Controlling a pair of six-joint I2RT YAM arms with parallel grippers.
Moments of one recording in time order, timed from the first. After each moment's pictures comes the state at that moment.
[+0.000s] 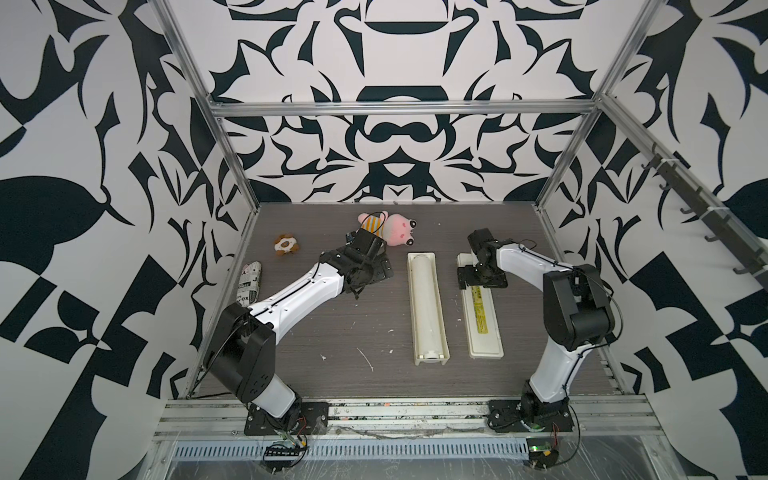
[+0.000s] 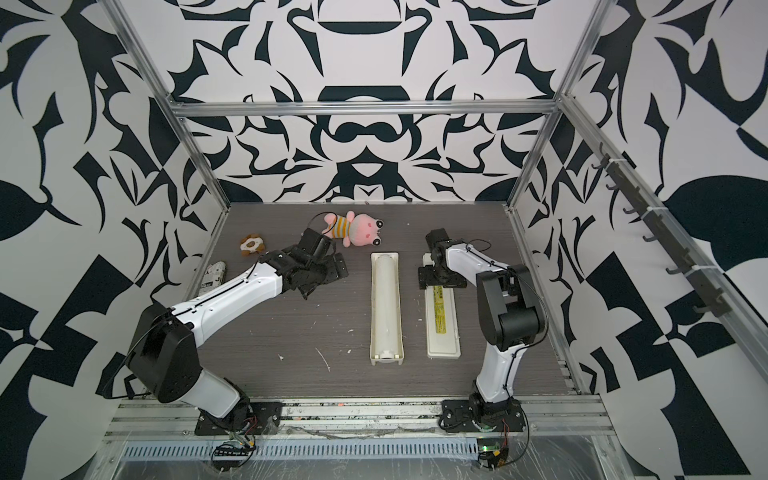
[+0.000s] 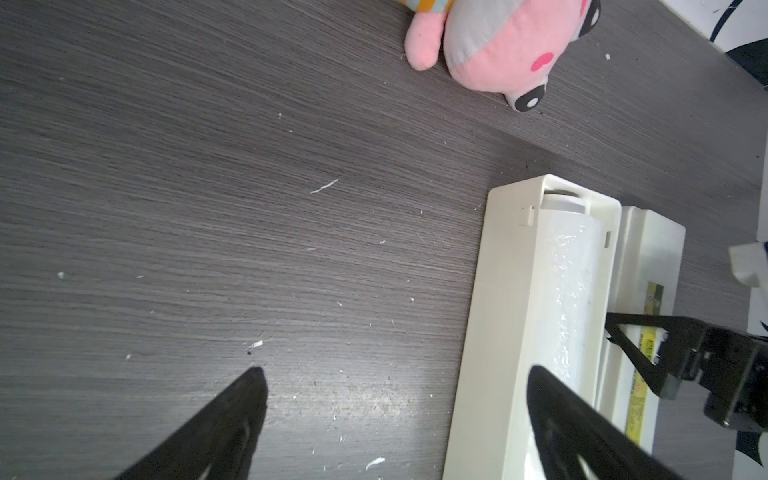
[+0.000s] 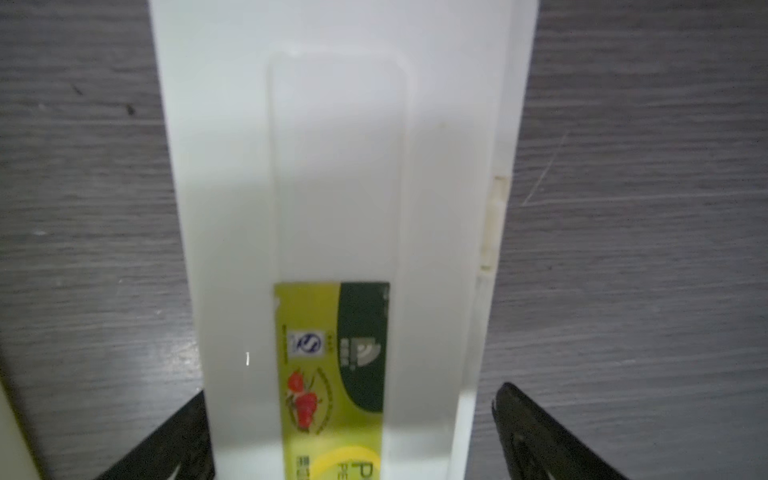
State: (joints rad) left arm -0.63 1.56 1.20 -0.62 -0.10 -0.85; right arm 0.23 1.85 1.23 -0.75 0.09 0.25
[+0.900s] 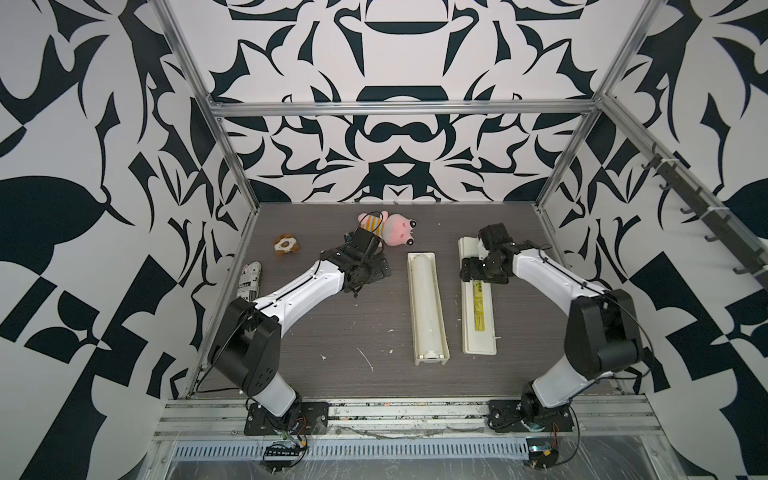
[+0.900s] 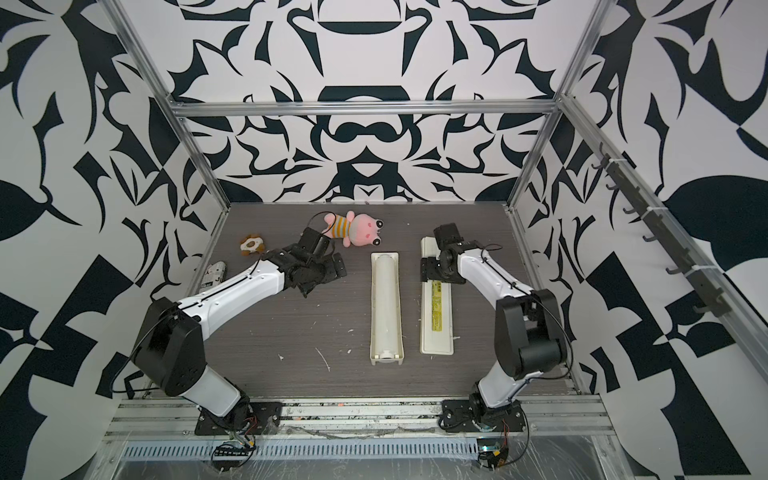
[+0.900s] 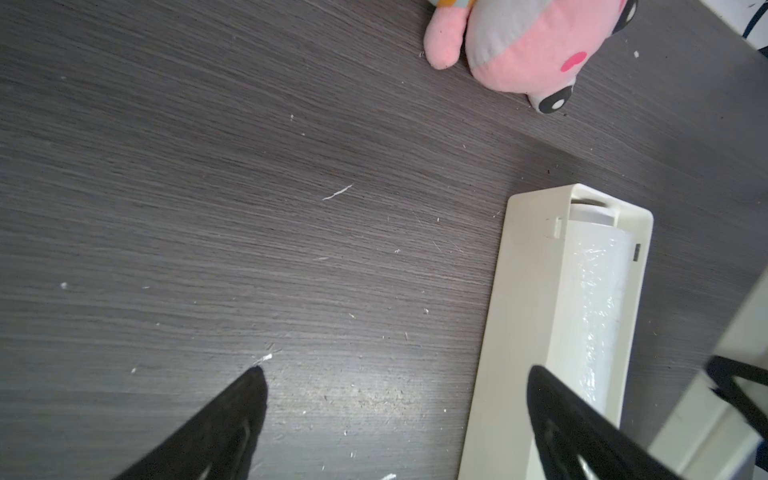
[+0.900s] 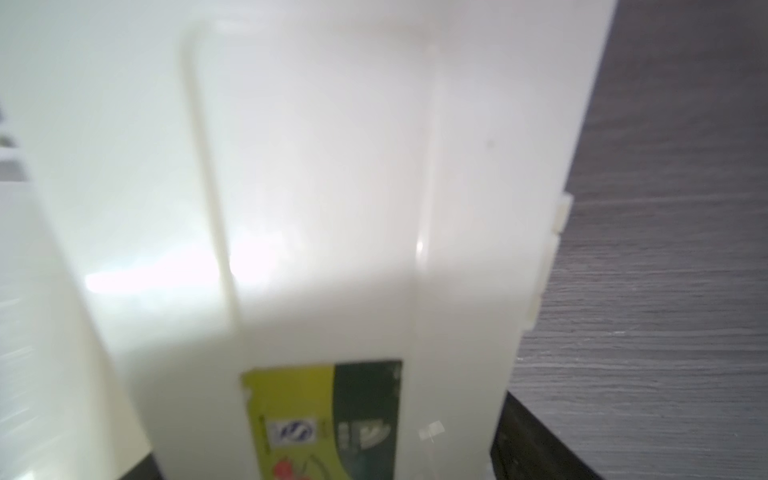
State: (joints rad) left arm -0.60 1.61 1.20 -0.60 -0.08 -0.83; right arm 0.22 1.57 1.16 -0.71 -0.06 0.28
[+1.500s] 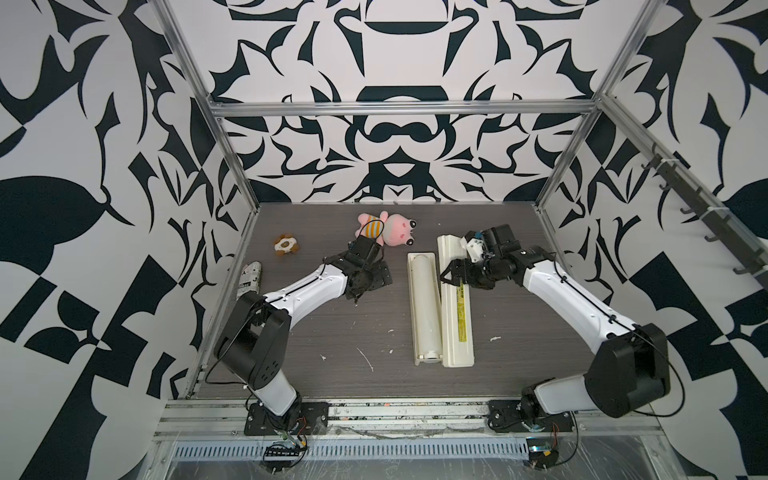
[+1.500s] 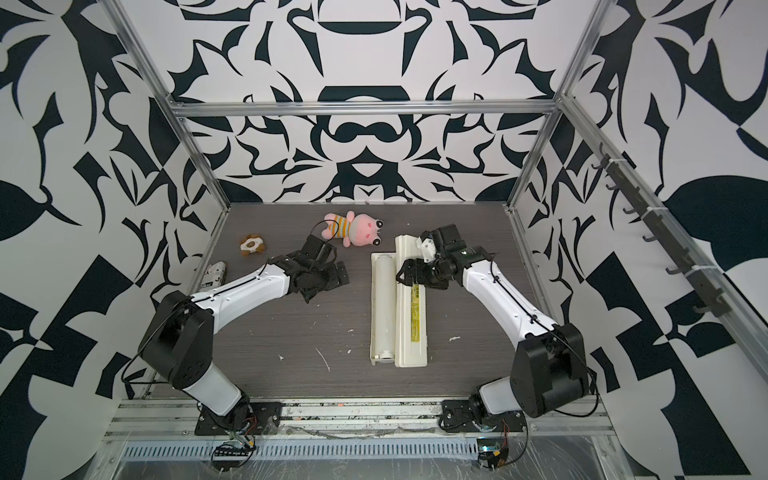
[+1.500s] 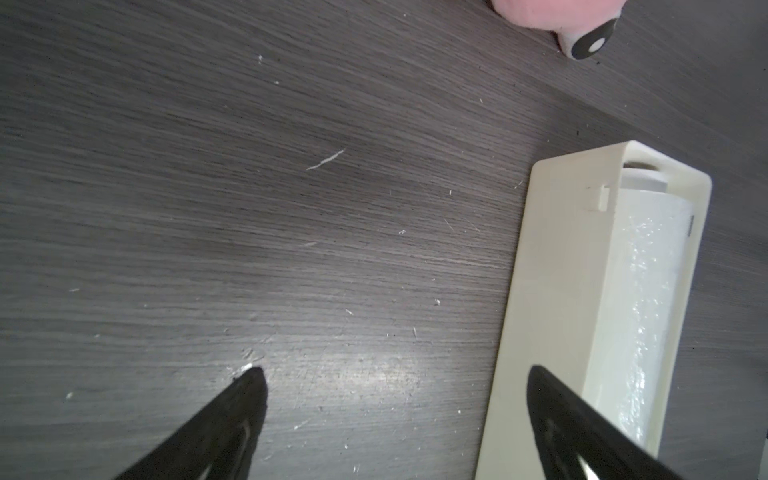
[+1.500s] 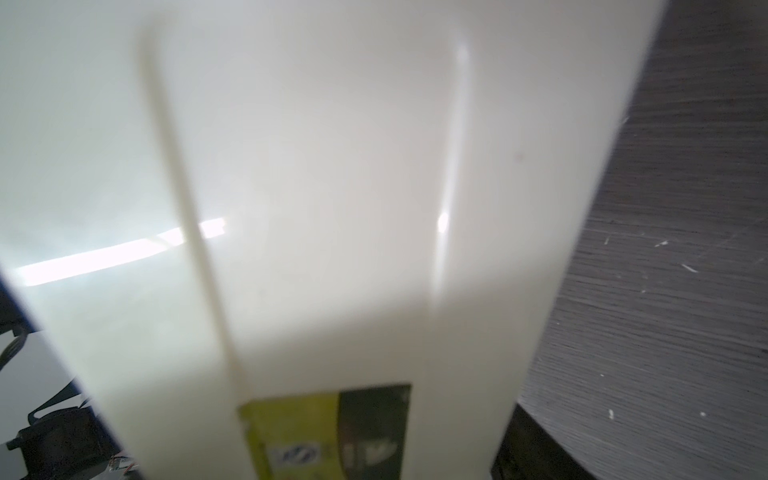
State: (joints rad) left arm -0.59 1.64 1.12 -0.52 -0.01 -0.81; right arm 0.34 1.43 1.16 -0.78 -0.40 0.37
